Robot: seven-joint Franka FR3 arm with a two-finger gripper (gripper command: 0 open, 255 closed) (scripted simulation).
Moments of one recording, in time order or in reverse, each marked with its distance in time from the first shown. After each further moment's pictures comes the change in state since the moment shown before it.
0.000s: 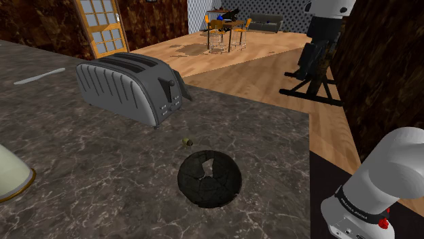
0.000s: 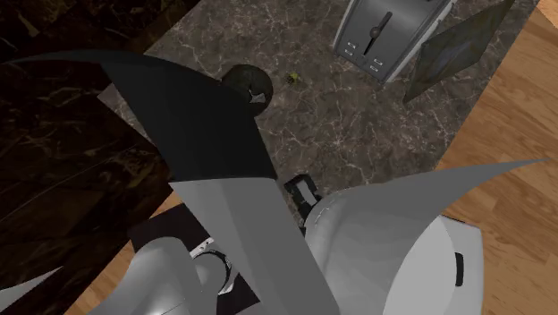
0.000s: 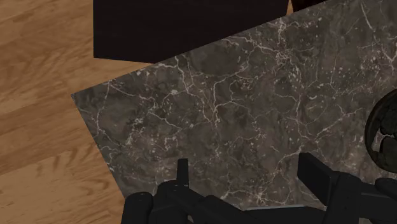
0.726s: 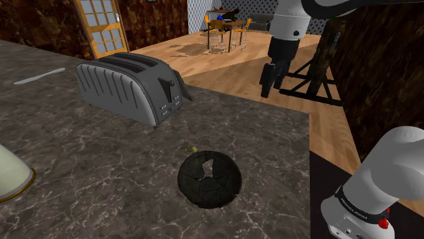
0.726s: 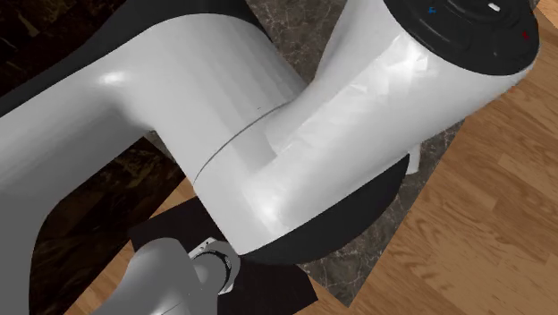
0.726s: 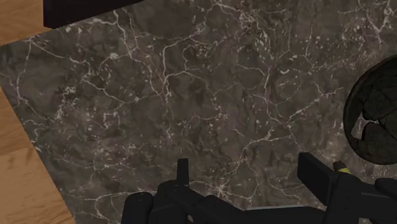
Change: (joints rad) arm 0.055 0.168 0.157 -0.010 0.086 0.183 0.132
